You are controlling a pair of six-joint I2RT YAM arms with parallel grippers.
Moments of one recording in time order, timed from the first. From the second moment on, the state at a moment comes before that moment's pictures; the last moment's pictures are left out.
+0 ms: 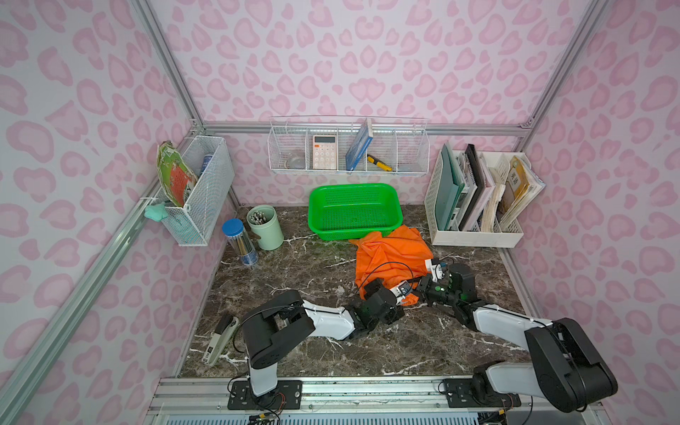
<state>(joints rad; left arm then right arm) -1.04 1.83 0.85 0.41 -0.41 0.27 0.32 1.34 0.39 0.47 -0.72 1.12</state>
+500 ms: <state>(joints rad) -1.02 1.82 0.88 0.31 -0.43 0.22 0.31 1.33 0.35 0.51 -0.73 1.12</state>
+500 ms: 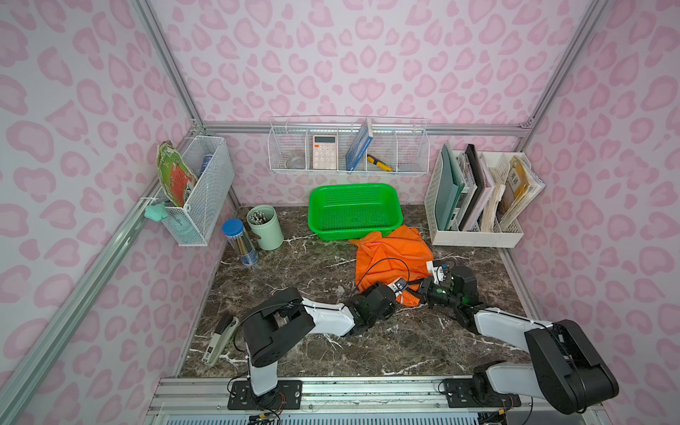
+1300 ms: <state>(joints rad) -0.96 1.64 0.97 -0.19 -0.24 0.12 0.30 1.22 0.47 0.16 -0.60 0.87</state>
